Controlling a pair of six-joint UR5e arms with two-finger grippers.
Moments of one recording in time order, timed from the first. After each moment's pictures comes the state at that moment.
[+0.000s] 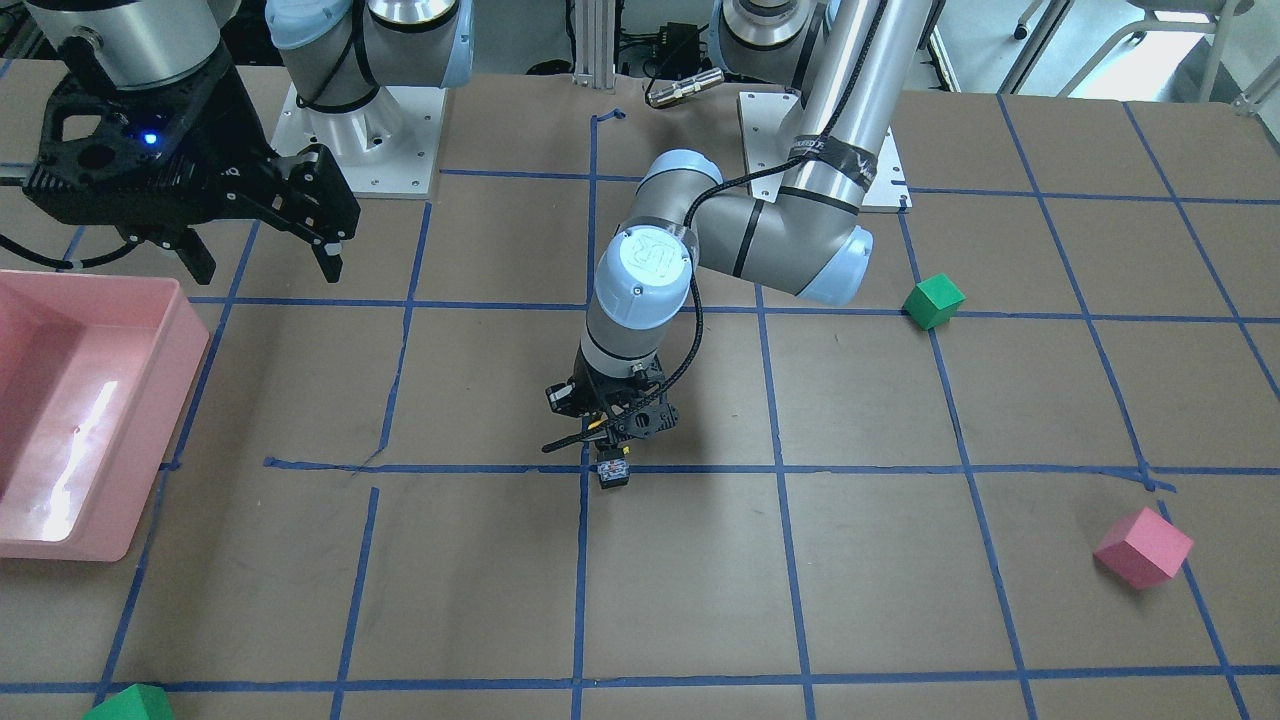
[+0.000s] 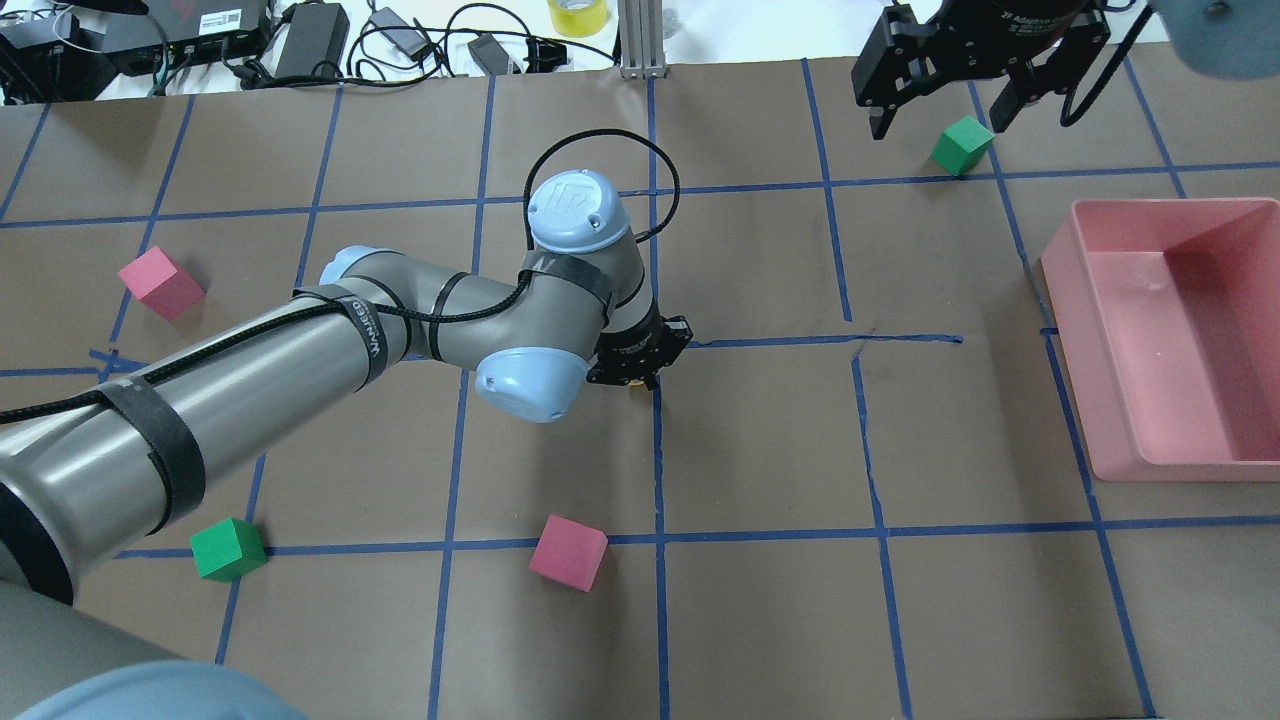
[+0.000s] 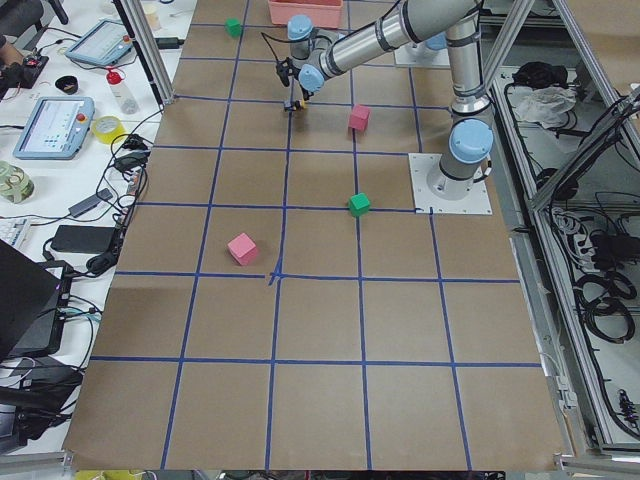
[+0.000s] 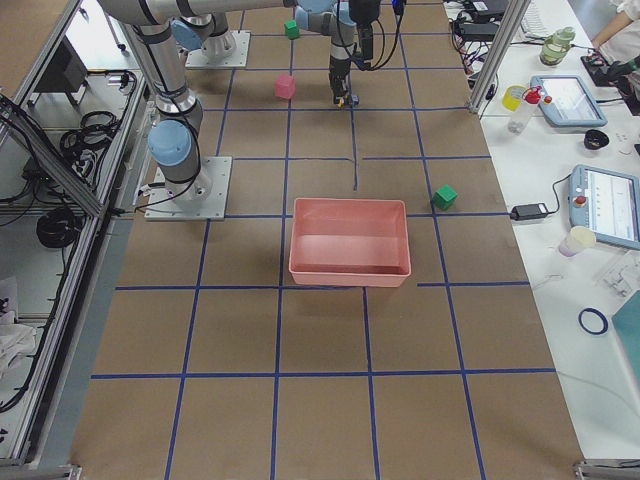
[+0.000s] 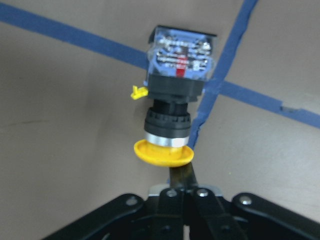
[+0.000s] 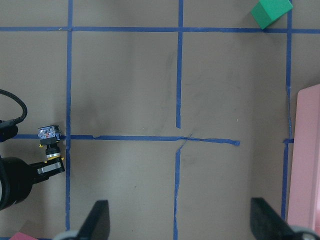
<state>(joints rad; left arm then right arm) -1.93 -2.03 -1.81 -0.88 1.41 -0.72 1.58 -1.51 1.41 -1.60 -1.55 -0.01</state>
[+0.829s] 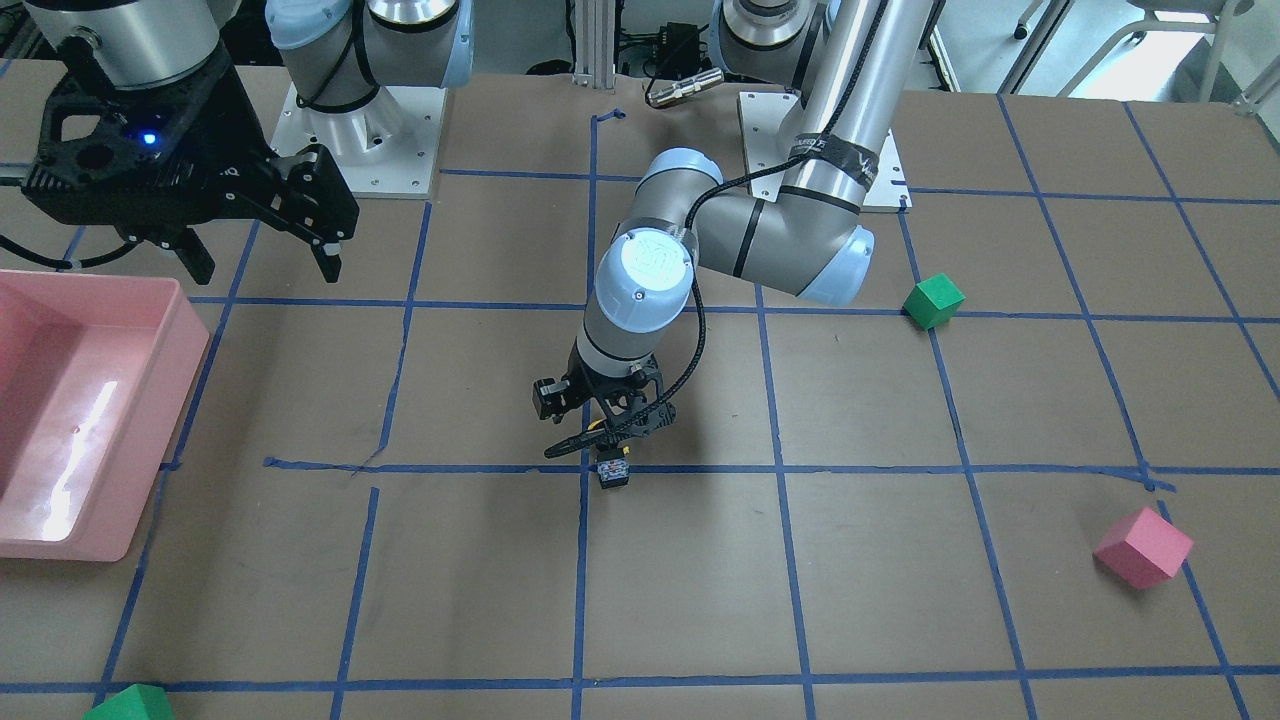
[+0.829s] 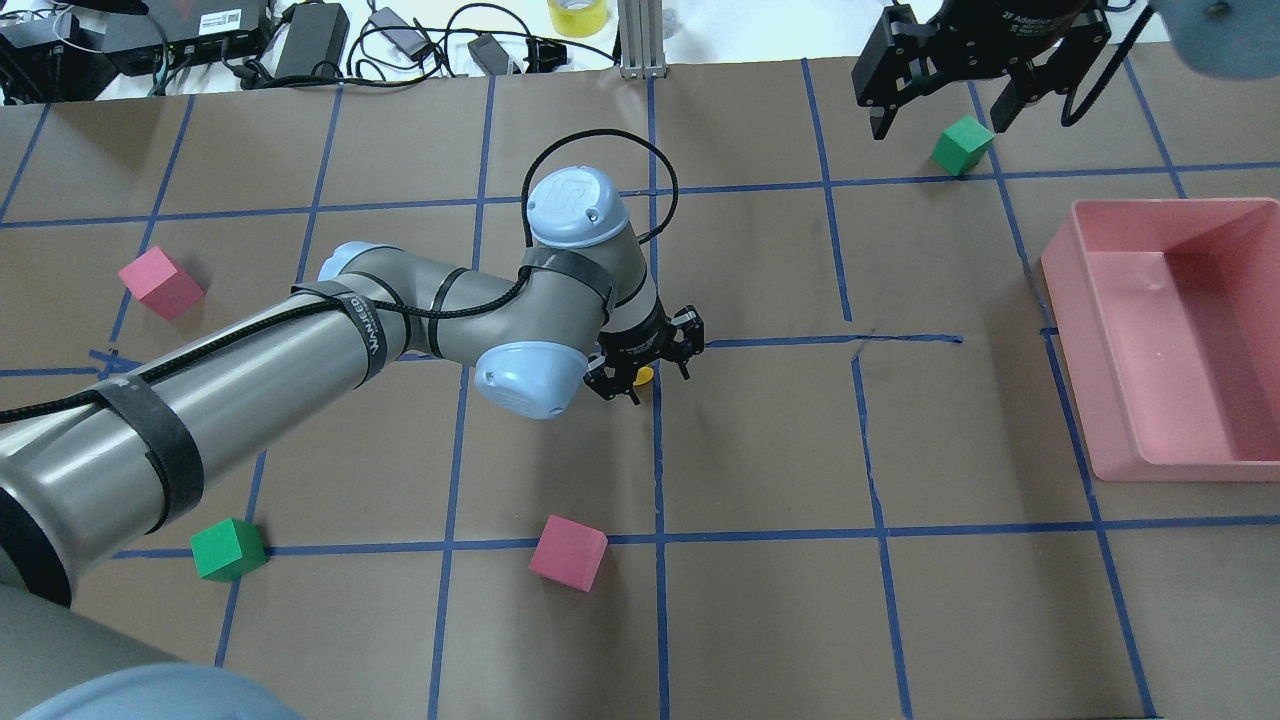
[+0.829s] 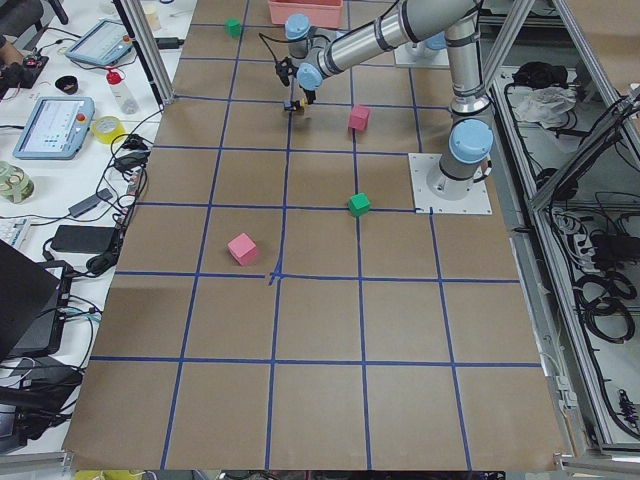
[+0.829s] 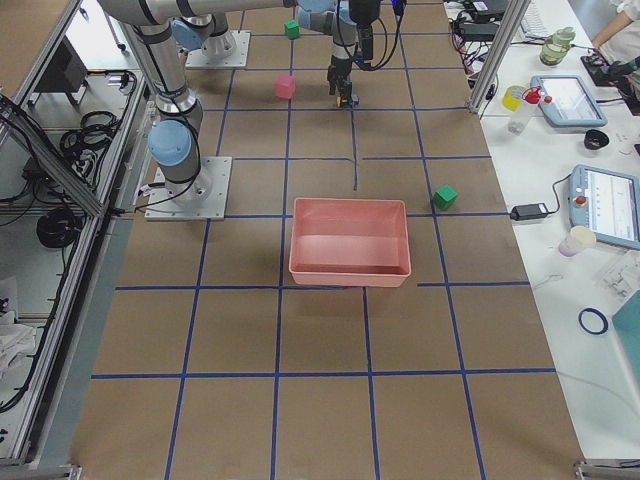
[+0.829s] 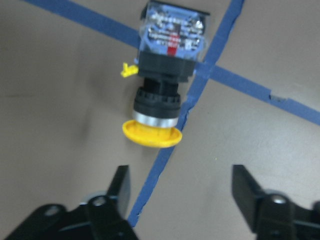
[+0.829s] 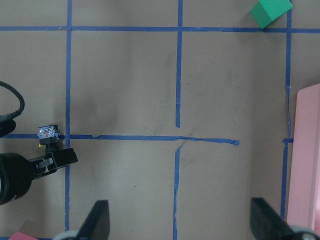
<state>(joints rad) -1.92 -2.04 -1.78 -0.90 1.43 -0.75 1.58 -1.51 1.42 -1.60 -1.55 -0.01</state>
